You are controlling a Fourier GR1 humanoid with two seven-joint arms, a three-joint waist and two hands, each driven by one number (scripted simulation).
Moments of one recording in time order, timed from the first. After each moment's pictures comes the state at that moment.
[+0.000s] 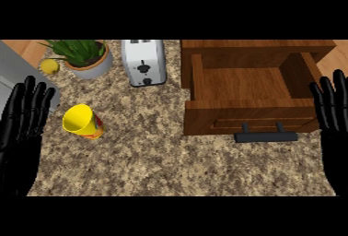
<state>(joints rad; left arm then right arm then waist) 0.03 0.12 0.00 -2.10 -0.05 -0.01 0.01 -0.01 -0.10 -0.01 -2.10 -0.01 -0.02 0.04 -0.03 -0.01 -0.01</state>
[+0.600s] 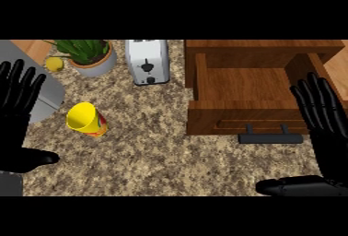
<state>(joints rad) -0.12 0.23 0.25 -1.78 0.38 -0.20 0.04 -0.02 -0.15 0.00 -2.06 -0.07 0.10 0.06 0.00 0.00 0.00</state>
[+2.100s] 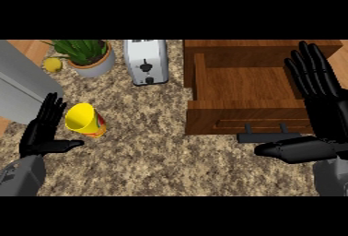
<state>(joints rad) -0.39 0.36 0.33 -0.55 0.13 -0.34 -0.61 -0.24 -0.18 -0.08 -1.88 -0.10 0.15 0.10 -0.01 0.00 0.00</state>
